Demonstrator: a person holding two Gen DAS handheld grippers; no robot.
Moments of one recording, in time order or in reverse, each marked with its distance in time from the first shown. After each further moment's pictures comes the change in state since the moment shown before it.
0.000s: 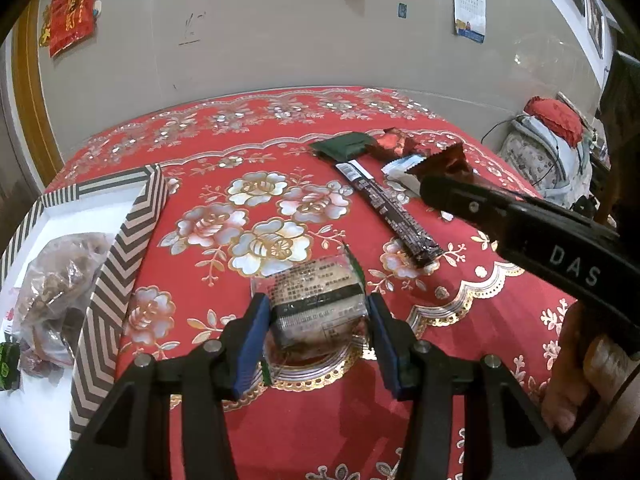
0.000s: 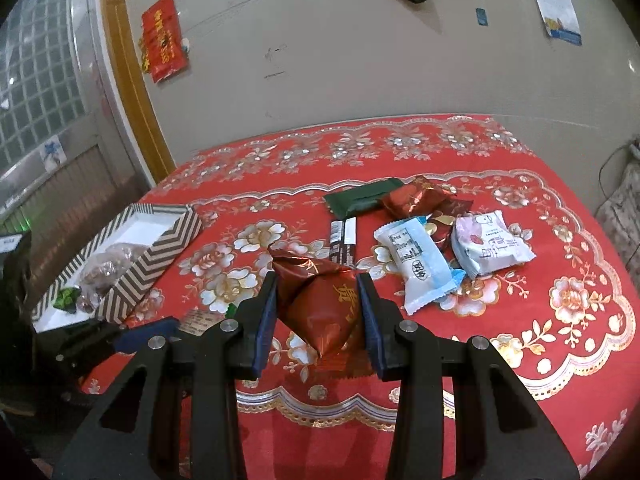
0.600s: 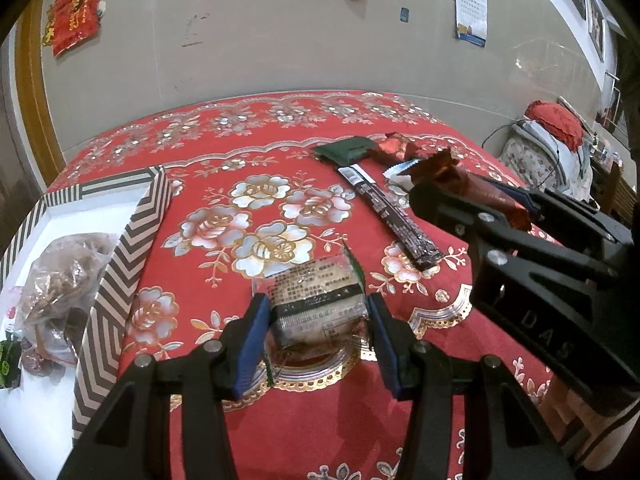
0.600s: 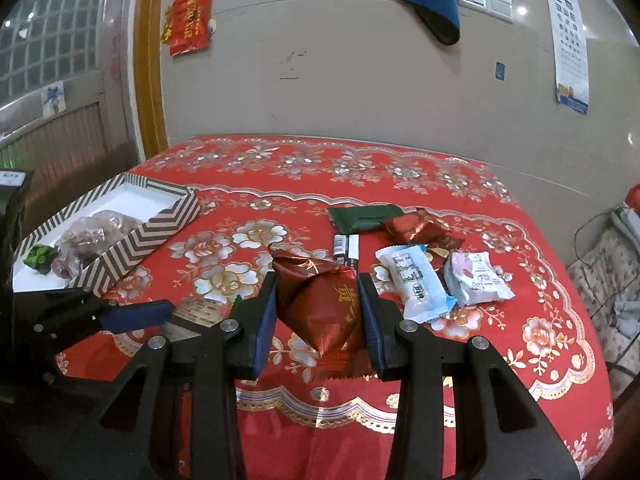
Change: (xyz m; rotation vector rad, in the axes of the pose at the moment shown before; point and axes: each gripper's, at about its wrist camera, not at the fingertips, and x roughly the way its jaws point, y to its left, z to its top) left arm -0.004 0.000 -0.001 -0.006 -0.019 0.005; right arm -0.008 0.038 -0.003 -0.202 -0.038 -0.128
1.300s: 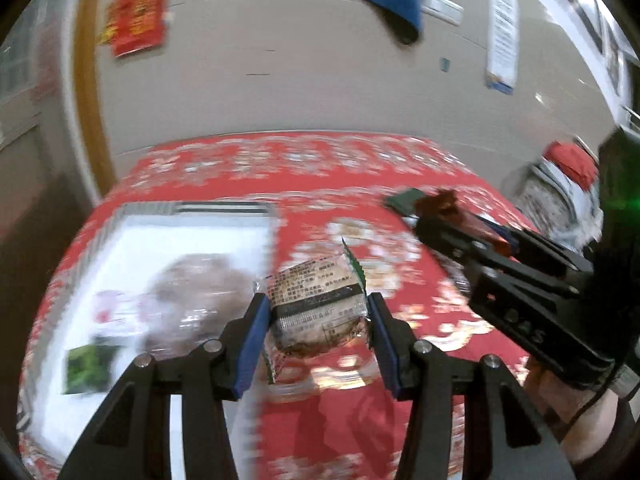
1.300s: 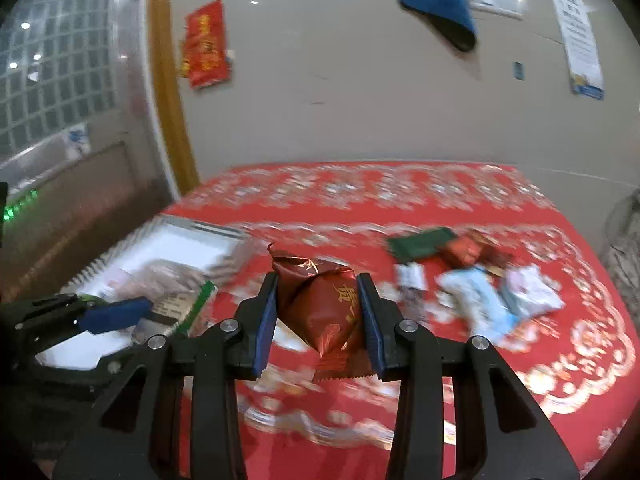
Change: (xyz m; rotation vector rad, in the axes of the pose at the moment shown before) left arm -0.075 0.091 0.004 -0.100 -0.100 0.073; right arm -0.003 0.056 0.028 0.056 -0.078 0.157
